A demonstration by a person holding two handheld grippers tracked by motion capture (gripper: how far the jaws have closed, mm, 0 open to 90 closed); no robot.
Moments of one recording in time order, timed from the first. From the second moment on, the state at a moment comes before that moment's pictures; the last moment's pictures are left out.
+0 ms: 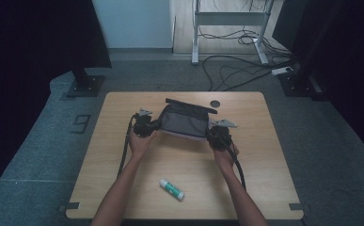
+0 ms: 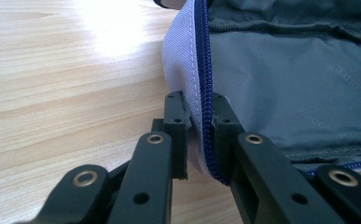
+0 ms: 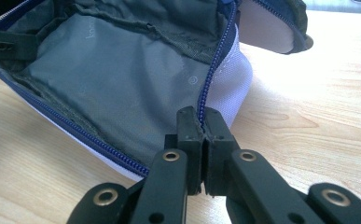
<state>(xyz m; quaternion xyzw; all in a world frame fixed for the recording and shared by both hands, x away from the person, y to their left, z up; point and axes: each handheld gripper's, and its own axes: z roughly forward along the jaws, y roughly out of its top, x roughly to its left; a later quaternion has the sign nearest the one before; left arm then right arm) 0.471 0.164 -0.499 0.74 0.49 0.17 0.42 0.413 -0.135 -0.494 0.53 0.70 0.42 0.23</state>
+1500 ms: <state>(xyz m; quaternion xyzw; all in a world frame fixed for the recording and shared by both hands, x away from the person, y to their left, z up) 0.441 0.179 -0.480 0.75 0.48 0.18 0.43 0.388 -0.125 -0.478 0.50 0.71 0.44 0.25</state>
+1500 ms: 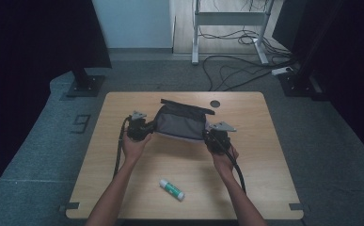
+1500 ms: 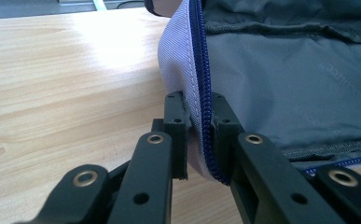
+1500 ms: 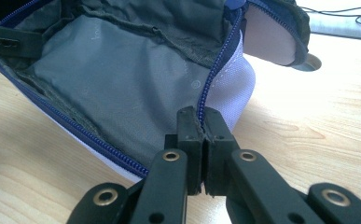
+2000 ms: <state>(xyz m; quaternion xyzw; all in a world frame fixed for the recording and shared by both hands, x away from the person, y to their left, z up) 0.428 0.183 -0.484 0.75 0.48 0.18 0.43 0.379 -0.124 -0.482 0.49 0.71 0.44 0.24</state>
